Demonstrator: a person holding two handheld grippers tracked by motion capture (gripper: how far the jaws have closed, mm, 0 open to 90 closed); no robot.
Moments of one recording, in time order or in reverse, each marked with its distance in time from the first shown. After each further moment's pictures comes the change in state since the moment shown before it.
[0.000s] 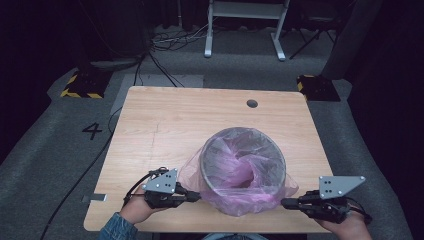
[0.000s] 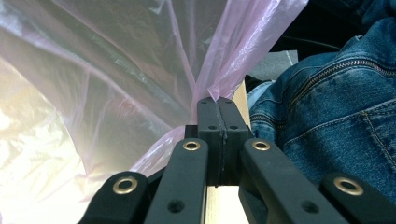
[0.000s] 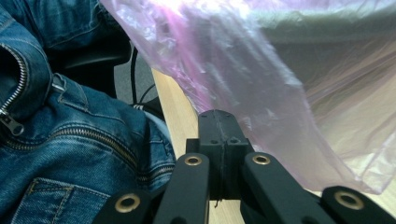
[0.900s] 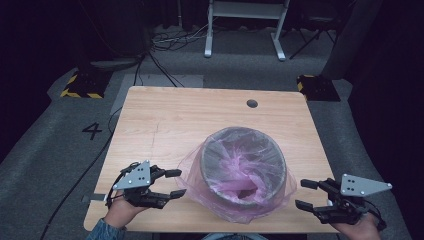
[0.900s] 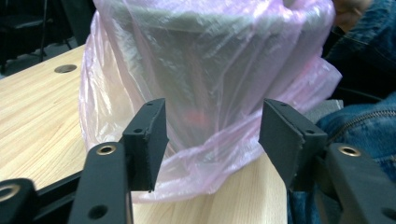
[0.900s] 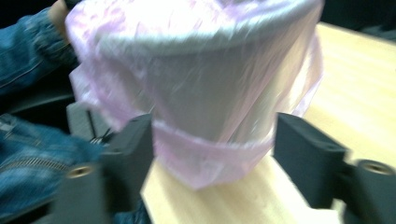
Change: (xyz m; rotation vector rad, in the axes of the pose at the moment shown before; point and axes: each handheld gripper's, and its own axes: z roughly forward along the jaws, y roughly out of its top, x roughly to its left) left arm -0.007 0.000 -0.045 -0.171 0.230 -0.092; right arm -0.005 -0.020 -0.030 -0.166 -0.210 0.086
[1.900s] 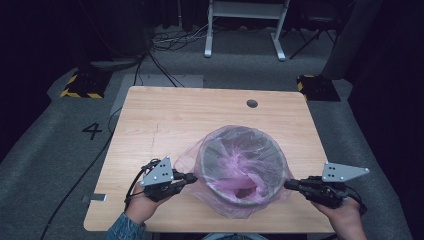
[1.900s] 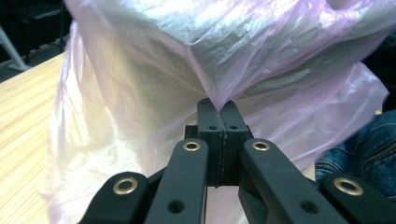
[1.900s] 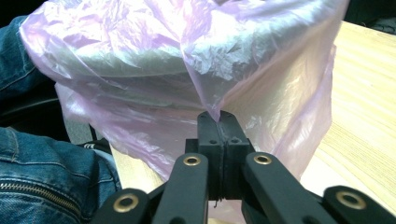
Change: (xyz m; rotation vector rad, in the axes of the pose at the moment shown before) left arm -0.002 0.012 0.033 0.057 0.098 0.016; right arm -0.016 0.013 0.034 0.040 0.038 0.000
